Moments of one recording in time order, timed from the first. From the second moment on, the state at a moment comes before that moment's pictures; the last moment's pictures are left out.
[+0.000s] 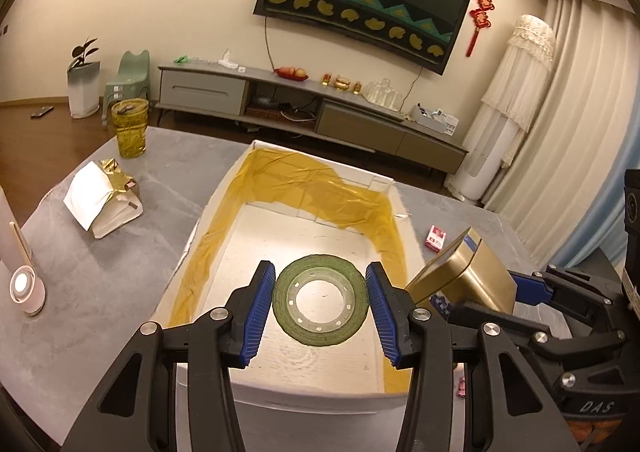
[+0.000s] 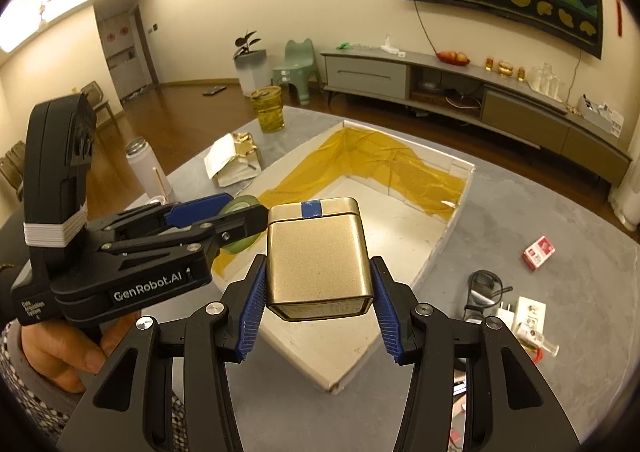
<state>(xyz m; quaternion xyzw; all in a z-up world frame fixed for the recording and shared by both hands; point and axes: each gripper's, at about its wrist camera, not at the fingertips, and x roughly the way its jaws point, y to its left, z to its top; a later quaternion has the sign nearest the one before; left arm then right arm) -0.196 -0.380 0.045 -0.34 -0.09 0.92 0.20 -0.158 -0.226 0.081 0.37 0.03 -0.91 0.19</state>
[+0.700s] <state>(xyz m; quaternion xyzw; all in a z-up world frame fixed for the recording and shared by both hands) -0.244 -0.384 0.008 -0.40 -0.04 0.89 0.20 -0.215 -0.254 0.027 0.44 0.07 -0.88 0.18</state>
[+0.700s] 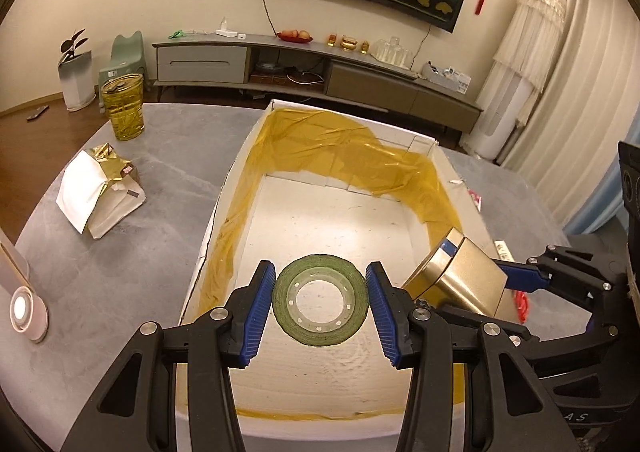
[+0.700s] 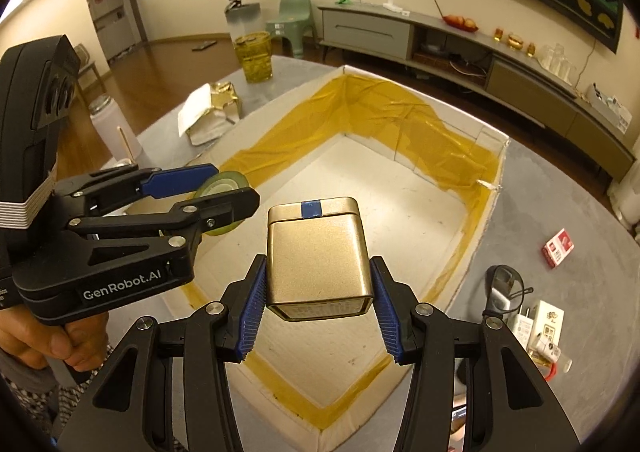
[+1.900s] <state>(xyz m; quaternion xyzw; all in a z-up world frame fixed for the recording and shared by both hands) -0.174 -0.406 -0.008 -0.43 0.01 0.89 0.14 -0.129 -0.261 0.023 0.44 0.03 -0.84 0.31</state>
